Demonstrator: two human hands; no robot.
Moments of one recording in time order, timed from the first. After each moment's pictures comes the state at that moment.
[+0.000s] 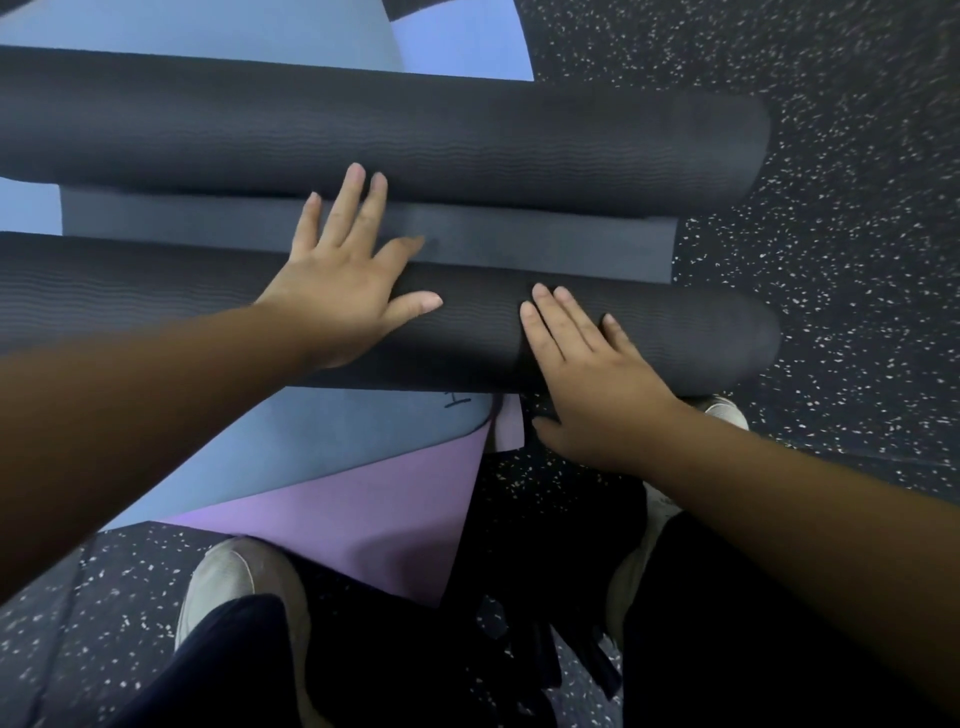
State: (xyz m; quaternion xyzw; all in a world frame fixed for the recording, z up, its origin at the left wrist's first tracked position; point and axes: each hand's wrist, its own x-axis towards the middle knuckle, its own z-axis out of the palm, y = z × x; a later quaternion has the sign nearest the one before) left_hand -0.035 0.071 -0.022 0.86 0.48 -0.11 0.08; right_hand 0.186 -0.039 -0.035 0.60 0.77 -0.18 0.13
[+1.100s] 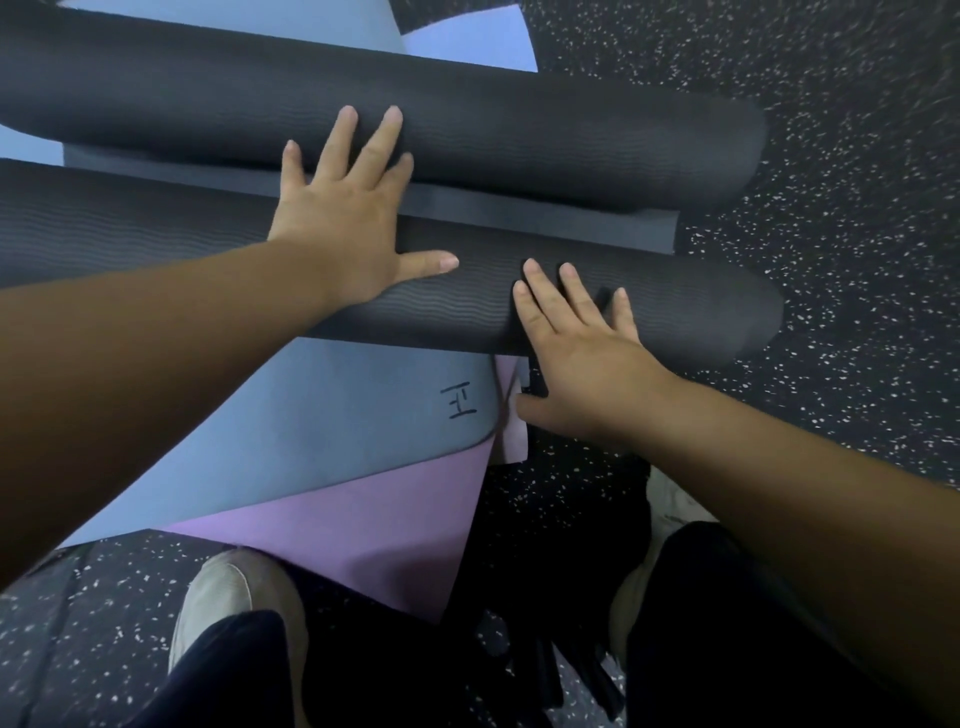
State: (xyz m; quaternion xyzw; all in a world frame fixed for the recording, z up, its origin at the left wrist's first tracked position) left_hand -0.021 0.115 -0.010 0.84 0.54 -0.11 0.01; right_hand 0.171 -0.004 -0.012 0.62 0.73 -0.24 0.17
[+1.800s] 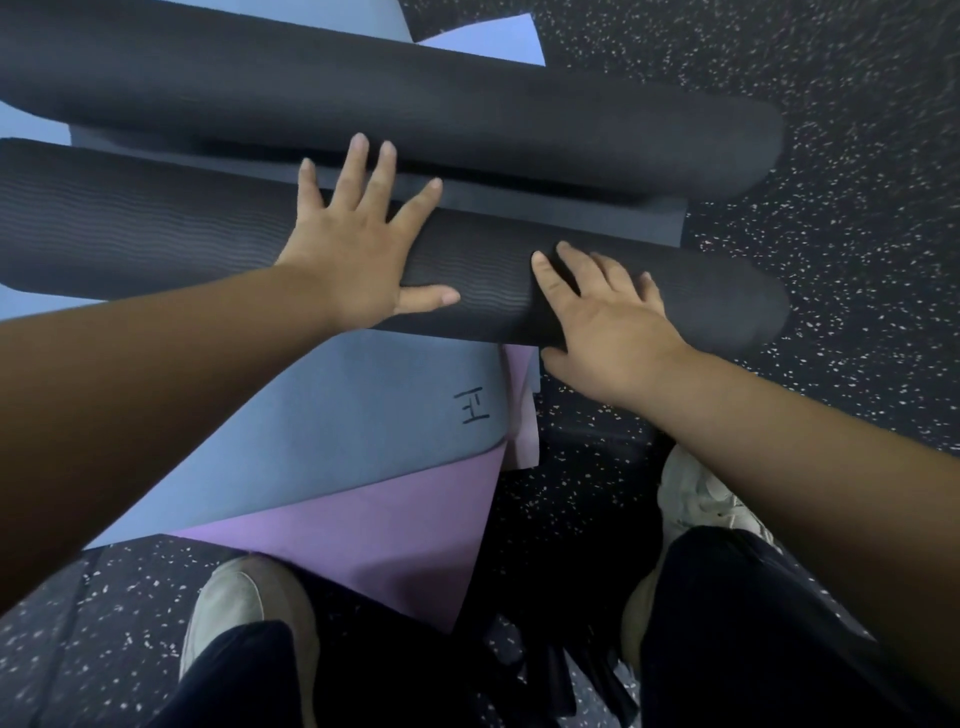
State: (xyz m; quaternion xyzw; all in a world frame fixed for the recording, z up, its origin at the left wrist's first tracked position) left_hand -0.036 0.108 -0.018 0.86 0.49 -0.16 -0.02; right_hand 0.175 0.021 -0.012 0.67 0.70 -0.20 0.14
